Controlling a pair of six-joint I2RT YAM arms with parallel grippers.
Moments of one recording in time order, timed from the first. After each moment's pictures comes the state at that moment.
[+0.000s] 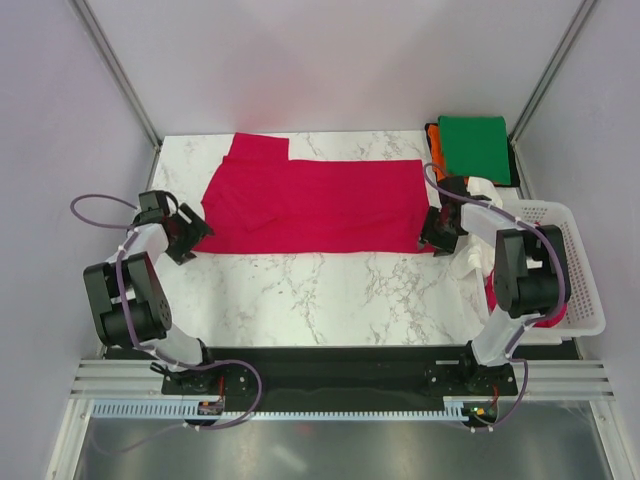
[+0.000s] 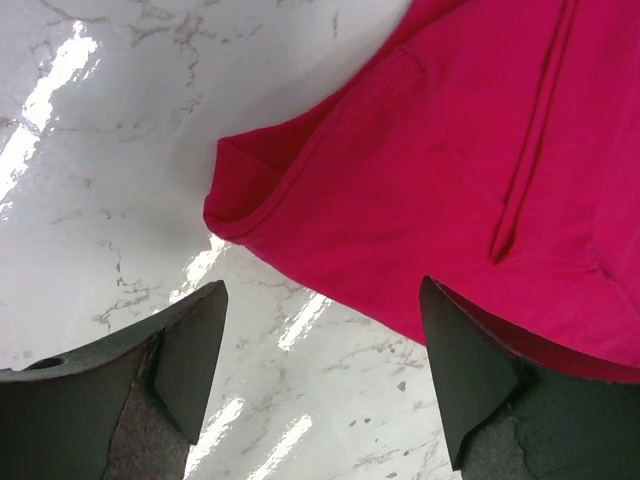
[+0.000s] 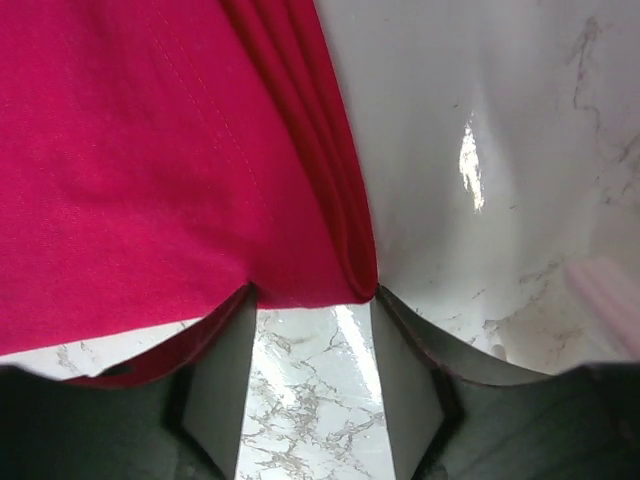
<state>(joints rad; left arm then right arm) 0.29 1.54 0.92 -0.38 0.16 -0.54 0.09 1.75 1.07 -0.56 -0.03 0.47</state>
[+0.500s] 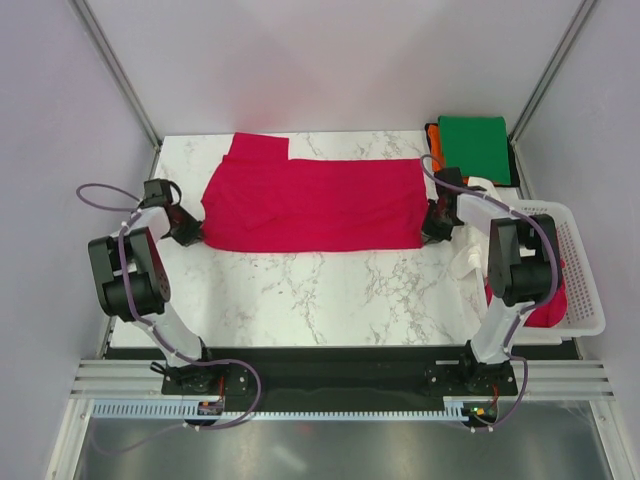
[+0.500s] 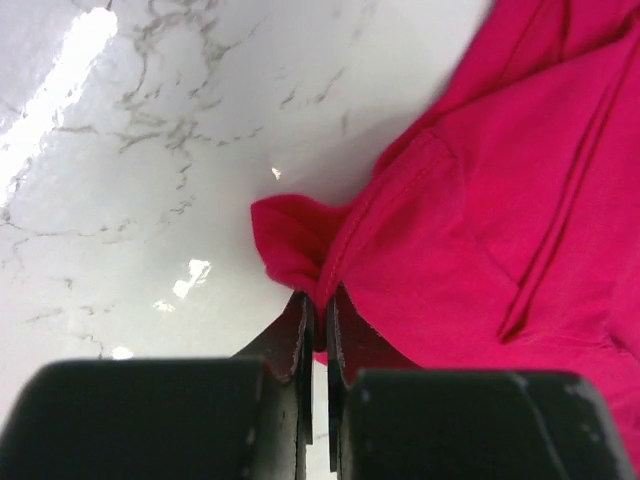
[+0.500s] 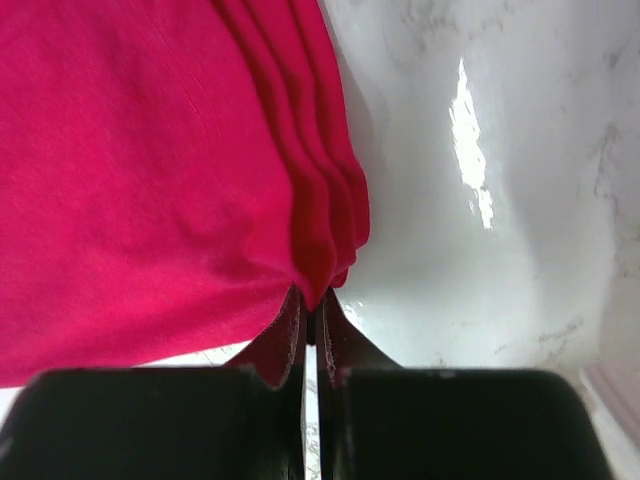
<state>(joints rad) 0.28 1.75 1.04 -0.37 0.11 -0.58 0.09 1.83 1.16 -0.54 -0.03 0.48</state>
